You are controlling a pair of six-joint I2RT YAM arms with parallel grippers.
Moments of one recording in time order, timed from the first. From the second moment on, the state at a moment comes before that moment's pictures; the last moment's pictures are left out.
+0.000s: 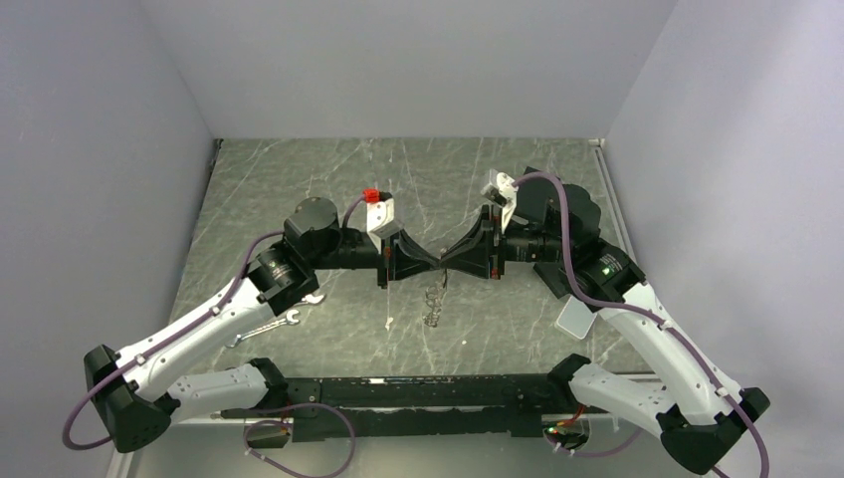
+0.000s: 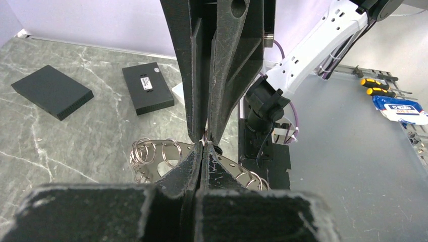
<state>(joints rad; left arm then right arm) -0.83 1.06 1.02 0.00 0.68 -0.09 0.61 0.94 1.11 -0.37 -0.82 0.14</state>
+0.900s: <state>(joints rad) -0.83 1.04 1.00 -0.01 0.63 -0.10 0.63 0.95 1.10 -0.38 -0.80 0.15</state>
